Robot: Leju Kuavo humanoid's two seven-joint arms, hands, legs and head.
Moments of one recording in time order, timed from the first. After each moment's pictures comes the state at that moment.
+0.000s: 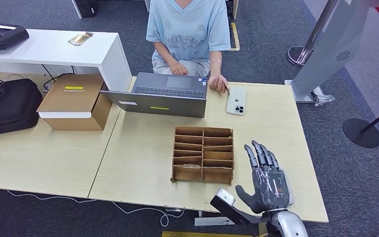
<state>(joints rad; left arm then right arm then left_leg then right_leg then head) -0.02 -0.07 0.42 -0.21 -1.54 -0.05 0.01 0.21 -0.14 0.32 -1.83 1.36 -0.07 0.17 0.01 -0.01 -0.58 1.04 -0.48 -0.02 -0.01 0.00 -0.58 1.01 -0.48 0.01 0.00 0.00</state>
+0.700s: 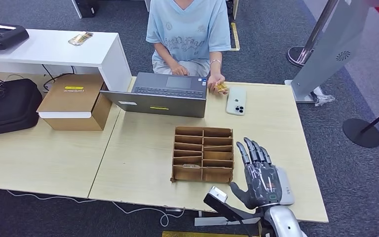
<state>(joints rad) -0.03 -0.08 0.42 -0.21 -1.54 -0.07 0.02 0.16 -0.11 0.34 -1.79 1.41 -0.04 0.15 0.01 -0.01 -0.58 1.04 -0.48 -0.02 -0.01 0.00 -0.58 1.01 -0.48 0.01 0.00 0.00</state>
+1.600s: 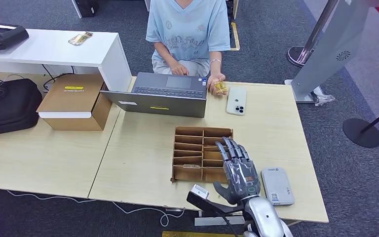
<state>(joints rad) -0.04 -0.08 0.42 -0.21 -1.54 -0.08 0.02 0.07 -0.04 0.40 -1.65 1.43 0.00 0.11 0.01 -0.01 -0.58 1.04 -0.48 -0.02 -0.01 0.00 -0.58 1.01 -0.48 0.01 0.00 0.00</state>
